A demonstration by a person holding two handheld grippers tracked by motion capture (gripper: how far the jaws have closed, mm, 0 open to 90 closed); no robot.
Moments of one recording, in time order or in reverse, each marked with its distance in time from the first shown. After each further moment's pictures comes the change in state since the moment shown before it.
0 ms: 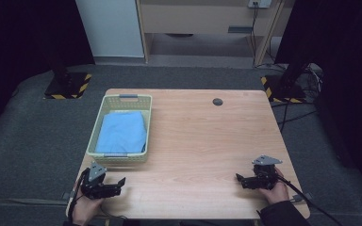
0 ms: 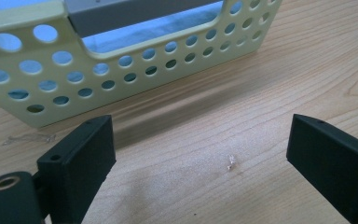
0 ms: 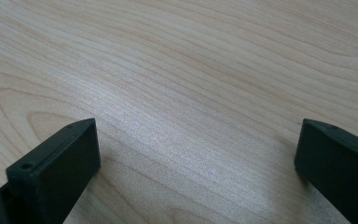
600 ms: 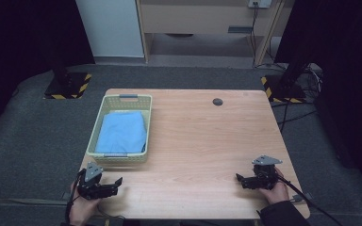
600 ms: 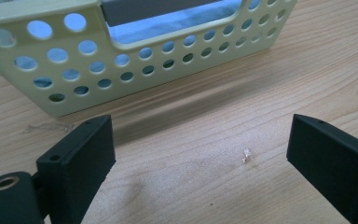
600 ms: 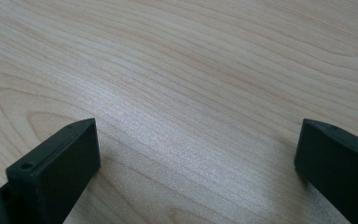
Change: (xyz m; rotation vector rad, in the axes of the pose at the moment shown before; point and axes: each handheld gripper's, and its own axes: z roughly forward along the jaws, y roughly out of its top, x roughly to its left) left arm 0.008 -0.004 -0.004 -0.003 0.018 -0.023; right arm 0.000 0.000 0.000 0.000 0.000 0.000
